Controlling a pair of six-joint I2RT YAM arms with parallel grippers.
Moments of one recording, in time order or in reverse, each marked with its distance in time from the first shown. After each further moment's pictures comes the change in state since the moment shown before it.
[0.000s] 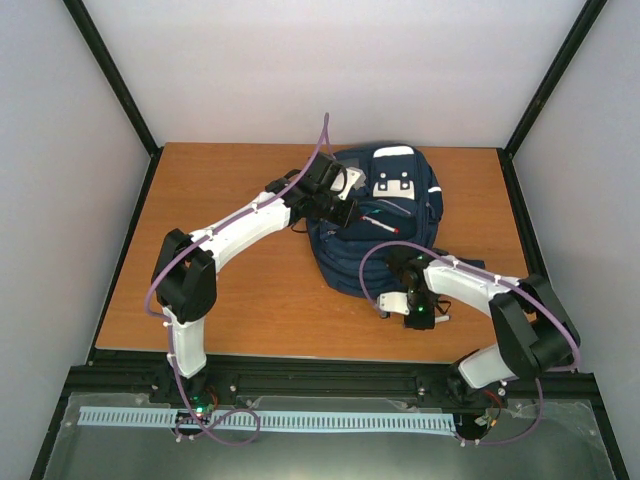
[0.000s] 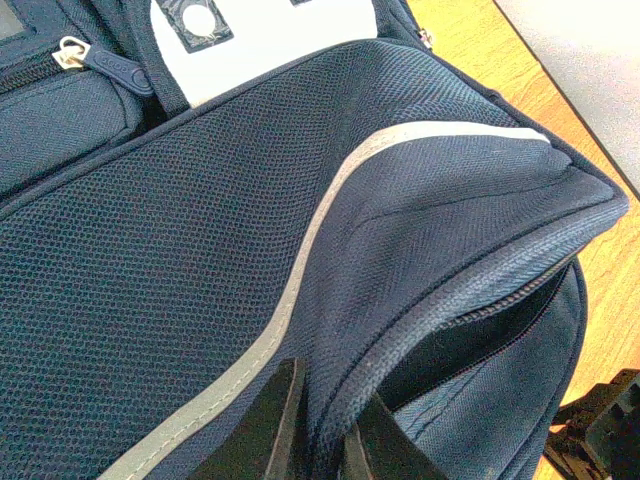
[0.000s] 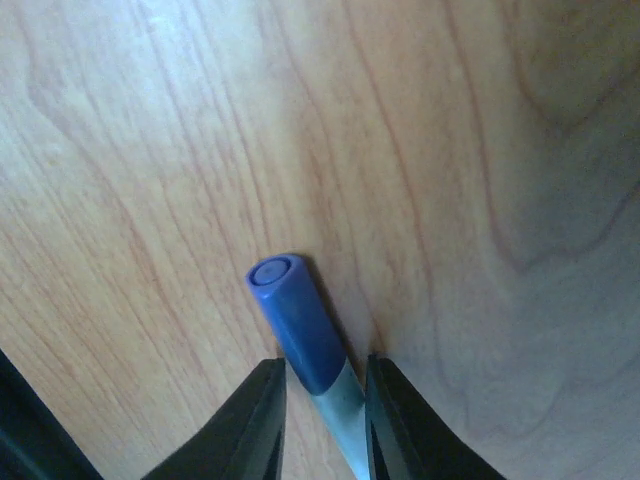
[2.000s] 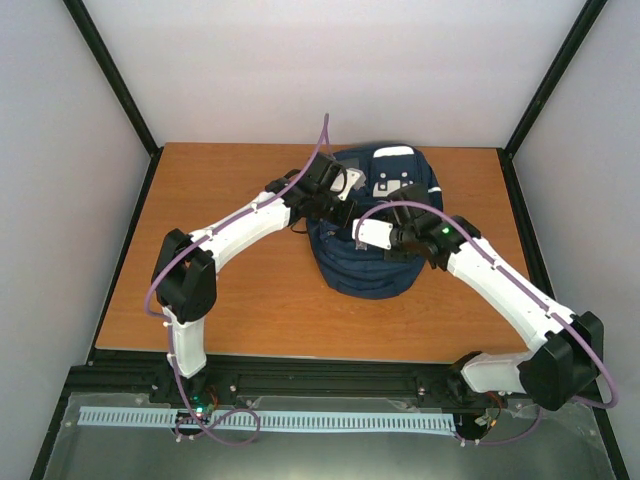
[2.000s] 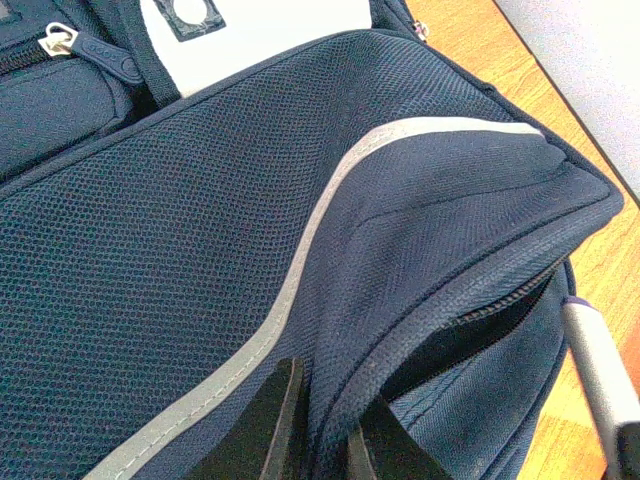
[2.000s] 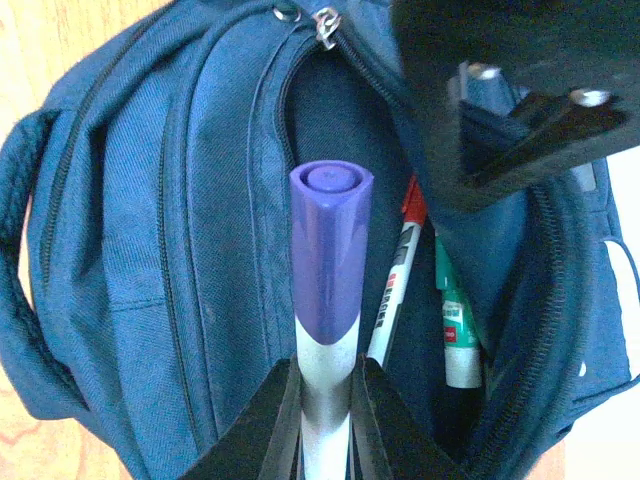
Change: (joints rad) left arm 0.000 0.000 0.002 -0.014 0.015 -0.004; right arm 0.027 -0.161 0.436 0.188 -0.072 -0.087
